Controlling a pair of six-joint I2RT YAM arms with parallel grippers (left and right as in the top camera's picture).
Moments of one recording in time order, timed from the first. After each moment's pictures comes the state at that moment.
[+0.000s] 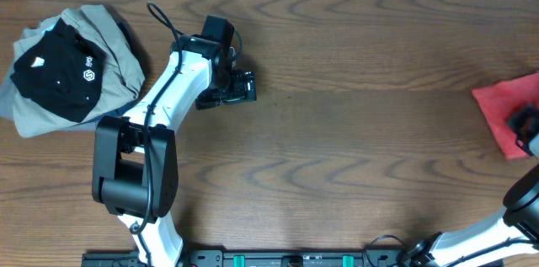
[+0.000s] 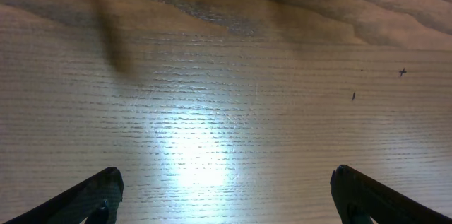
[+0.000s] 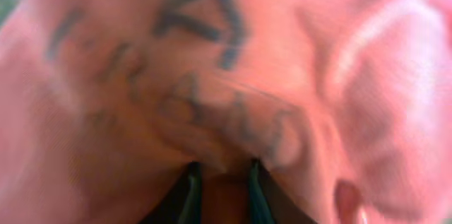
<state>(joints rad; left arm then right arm) -0.25 1.93 1.43 -0.94 0.17 -0.35 -0.78 1.90 1.00 -0.02 0.09 0.18</state>
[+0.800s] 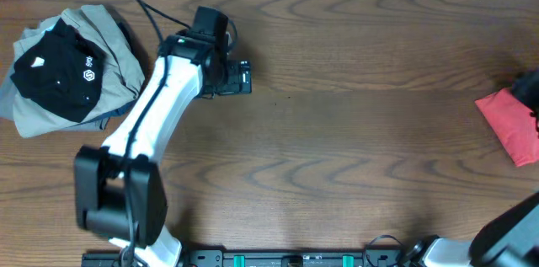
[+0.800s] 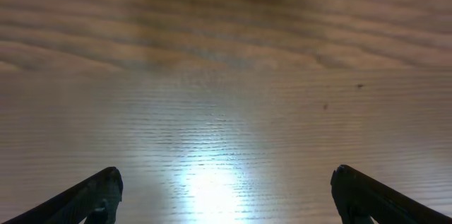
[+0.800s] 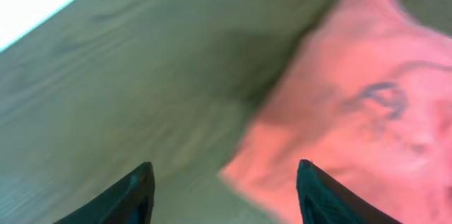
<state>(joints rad) -0.25 1.77 1.43 -0.93 0.08 -0.29 -0.64 1.53 1.12 -0.39 -0.23 0.10</state>
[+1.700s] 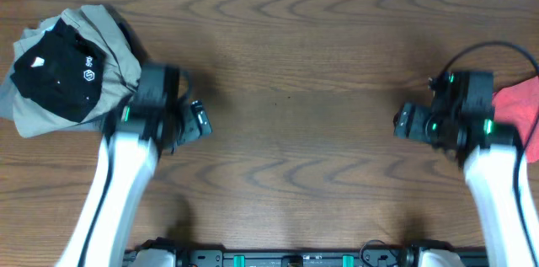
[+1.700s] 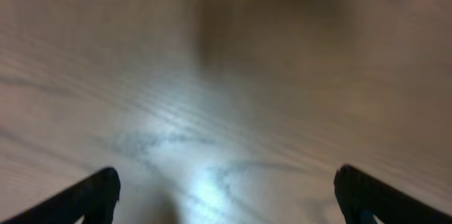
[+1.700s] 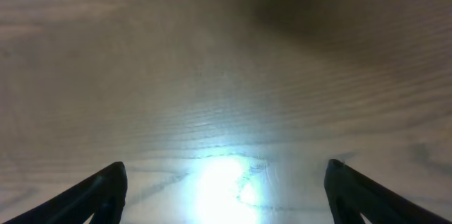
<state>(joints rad) -0.12 1.23 0.99 -0.97 -0.06 -0.47 -0.07 1.18 0.91 -0.83 -0.09 0.21</state>
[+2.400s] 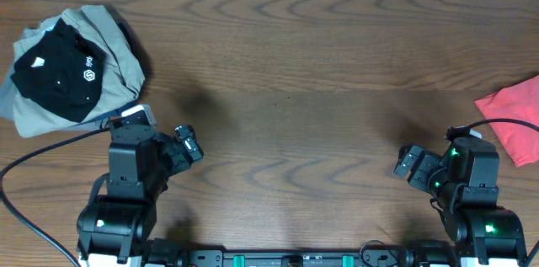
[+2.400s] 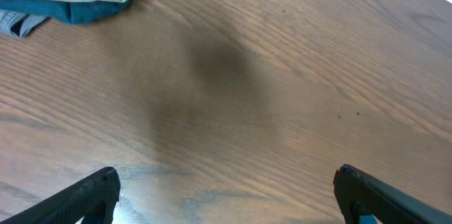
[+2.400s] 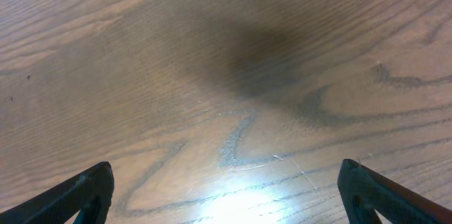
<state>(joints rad) -0.12 0.72 0.76 -0.83 -0.06 -0.52 -0.02 0.66 0.66 -0.93 0.02 0.42</state>
